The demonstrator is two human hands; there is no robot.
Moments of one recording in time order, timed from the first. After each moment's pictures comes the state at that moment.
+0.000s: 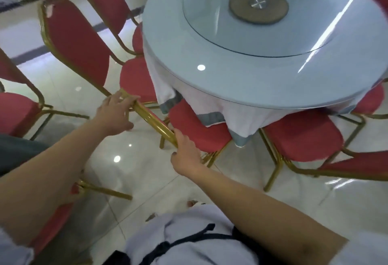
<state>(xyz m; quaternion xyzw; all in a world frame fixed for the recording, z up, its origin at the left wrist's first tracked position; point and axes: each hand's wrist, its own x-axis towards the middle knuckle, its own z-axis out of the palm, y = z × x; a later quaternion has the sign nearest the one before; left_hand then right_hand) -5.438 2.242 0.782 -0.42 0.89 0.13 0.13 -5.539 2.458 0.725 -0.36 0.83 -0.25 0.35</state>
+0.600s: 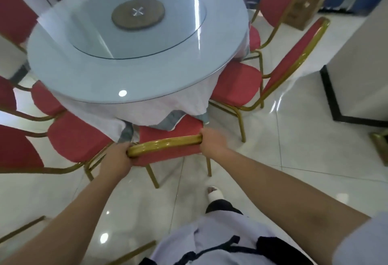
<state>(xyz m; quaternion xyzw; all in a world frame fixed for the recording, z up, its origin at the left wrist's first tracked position) -5.433 2.232 0.729 -0.15 0.97 0.19 0.09 -5.514 2.514 0.719 -0.07 0.96 -0.20 0.20</state>
